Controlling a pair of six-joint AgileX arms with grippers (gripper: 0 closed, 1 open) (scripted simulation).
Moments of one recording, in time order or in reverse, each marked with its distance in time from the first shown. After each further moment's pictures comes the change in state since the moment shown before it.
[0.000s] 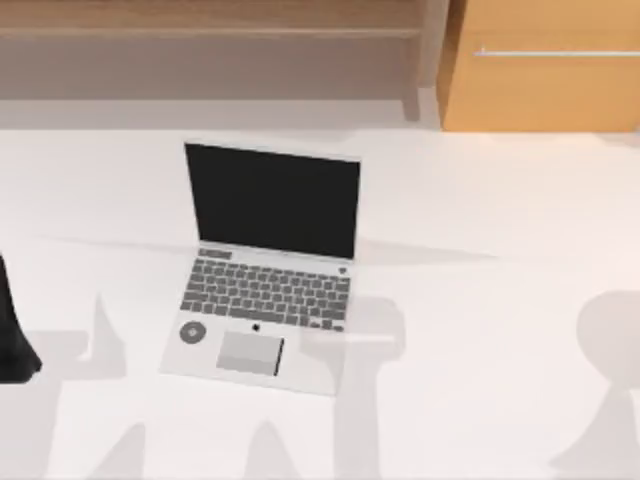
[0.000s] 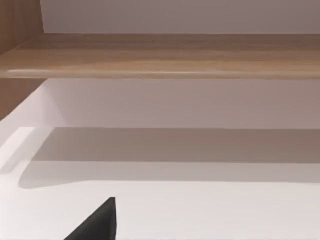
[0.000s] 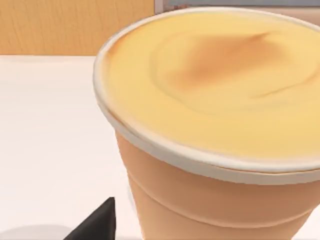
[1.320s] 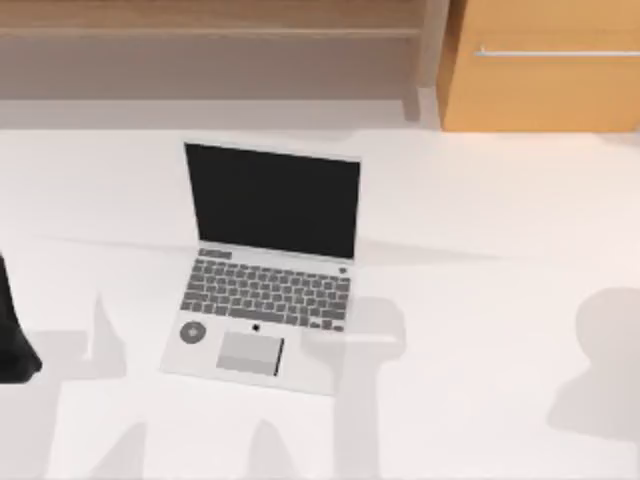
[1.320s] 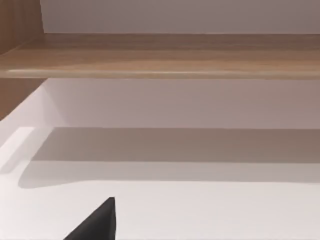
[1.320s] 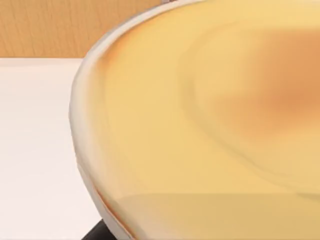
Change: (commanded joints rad) left arm 0.000 0.000 0.000 0.000 0.000 0.000; right arm 0.195 0.621 0.070 0.575 0.192 0.077
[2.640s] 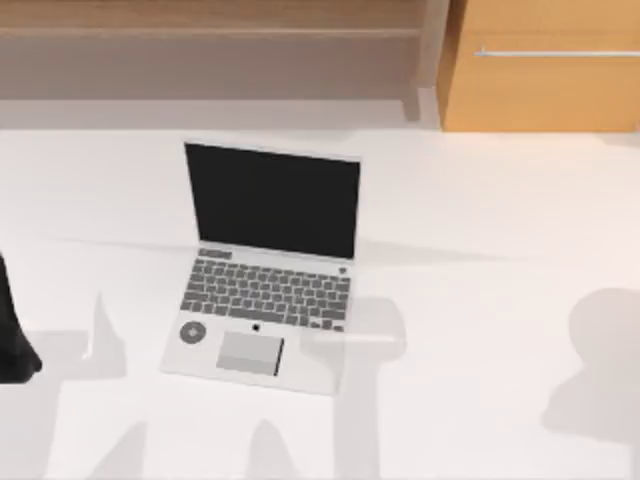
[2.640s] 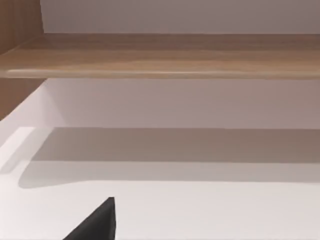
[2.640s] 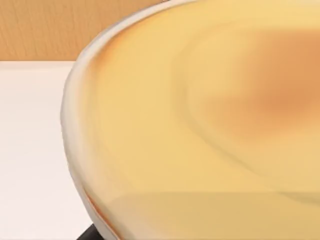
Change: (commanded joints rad) left arm 0.000 0.000 0.000 0.000 0.000 0.000; right arm 0.001 -0.071 0.010 -0.085 -0.001 0.001
